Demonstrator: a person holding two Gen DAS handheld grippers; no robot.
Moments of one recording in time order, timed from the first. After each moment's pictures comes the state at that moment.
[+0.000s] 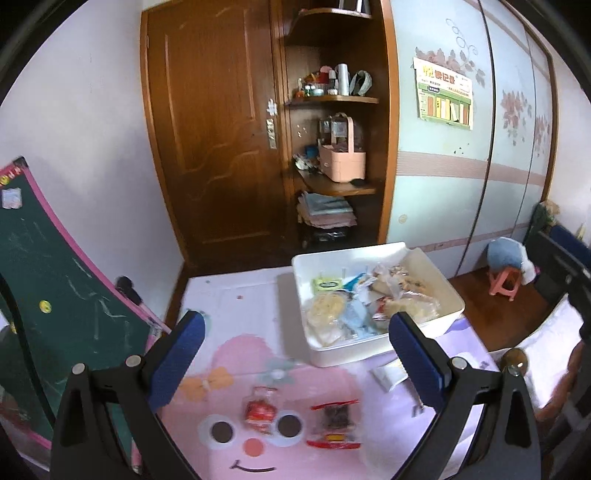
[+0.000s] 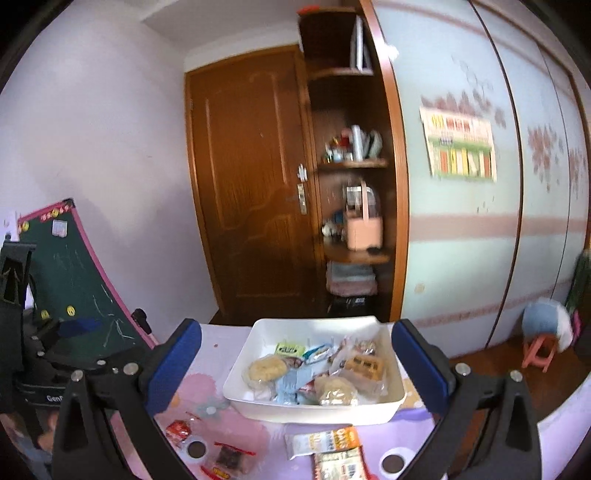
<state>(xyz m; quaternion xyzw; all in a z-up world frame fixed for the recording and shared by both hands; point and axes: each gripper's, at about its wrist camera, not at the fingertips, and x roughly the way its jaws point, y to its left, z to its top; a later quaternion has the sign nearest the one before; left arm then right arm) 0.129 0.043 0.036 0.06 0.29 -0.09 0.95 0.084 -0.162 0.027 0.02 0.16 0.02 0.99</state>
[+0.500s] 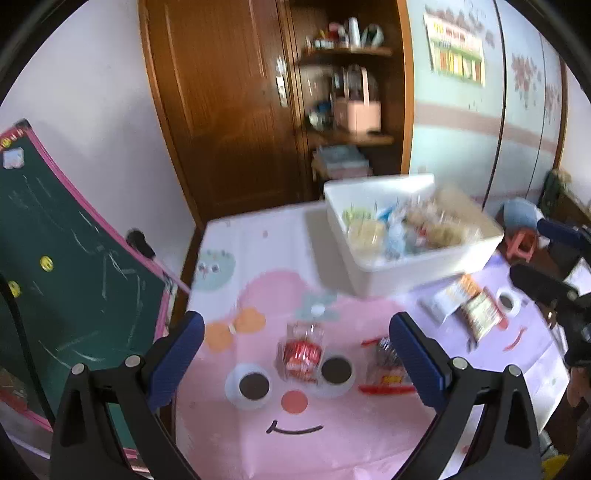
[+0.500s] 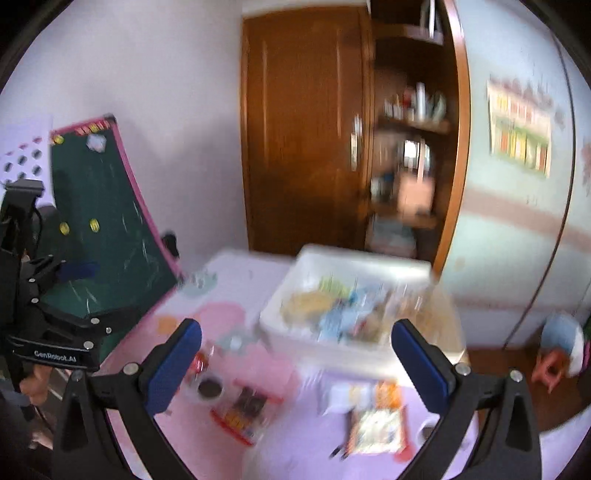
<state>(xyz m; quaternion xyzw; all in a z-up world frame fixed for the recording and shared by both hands) 0.128 0.097 -0.061 0.08 0.37 -0.08 0.92 0.117 -0.100 -0.080 -0.03 0.31 0.10 0.94</state>
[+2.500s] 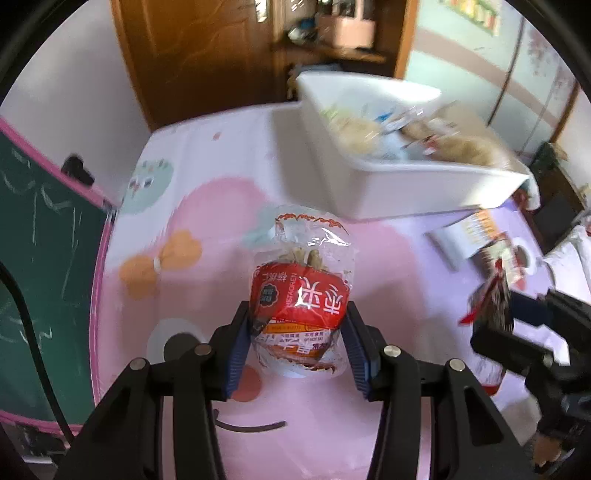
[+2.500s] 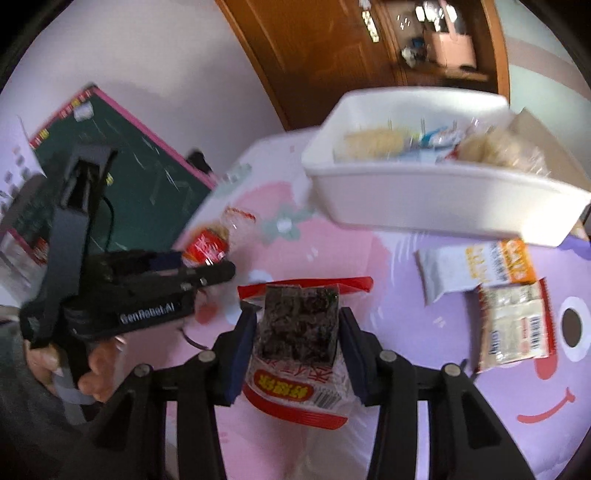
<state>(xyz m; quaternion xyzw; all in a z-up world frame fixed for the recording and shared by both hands) 0.184 0.066 -0.161 0.06 0.50 -0.12 0.86 0.136 -0.096 -0.178 0.10 0.43 0.19 0.88</state>
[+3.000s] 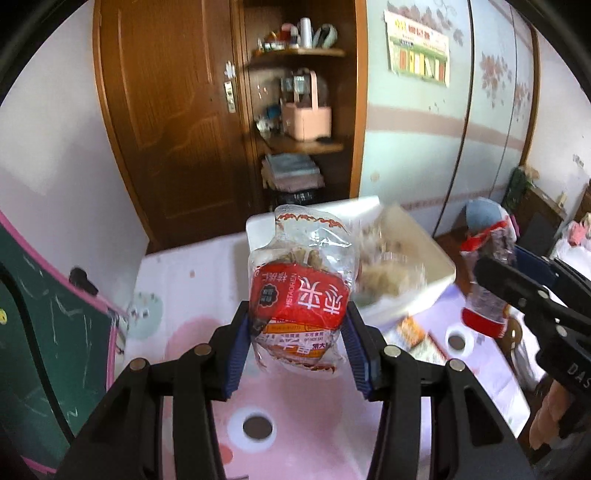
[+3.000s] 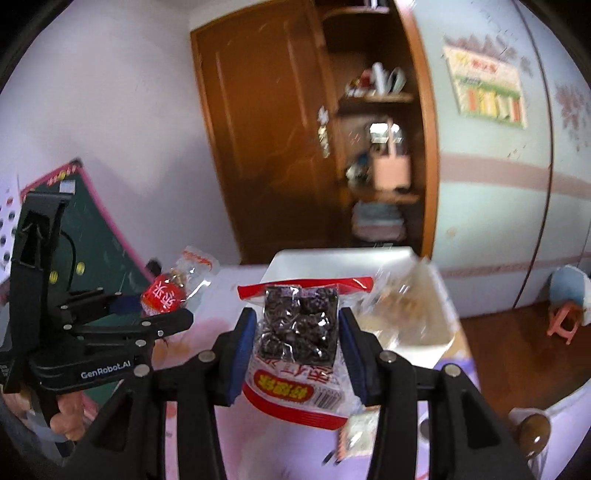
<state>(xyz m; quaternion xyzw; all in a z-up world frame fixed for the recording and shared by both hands) 0.194 -0.009 -0.016 0.08 0.36 -0.16 0.92 0.128 -0.168 -0.033 0.05 0.24 0.06 0.97</state>
